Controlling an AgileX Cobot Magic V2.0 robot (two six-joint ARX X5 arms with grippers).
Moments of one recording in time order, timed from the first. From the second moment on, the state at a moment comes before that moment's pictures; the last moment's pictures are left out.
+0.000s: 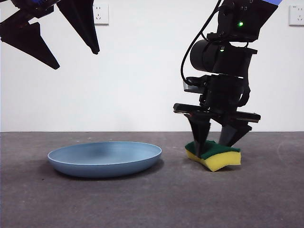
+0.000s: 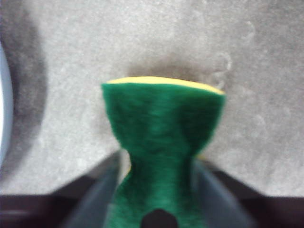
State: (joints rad) left arm -0.45 1.29 1.17 -0.75 0.13 -0.08; right arm 0.45 1.93 1.35 -0.66 -0.05 0.15
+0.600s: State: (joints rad) left arm -0.45 1.29 1.17 -0.72 0.11 -0.05; right arm 0.45 1.75 1.35 -0.69 -0.05 0.16
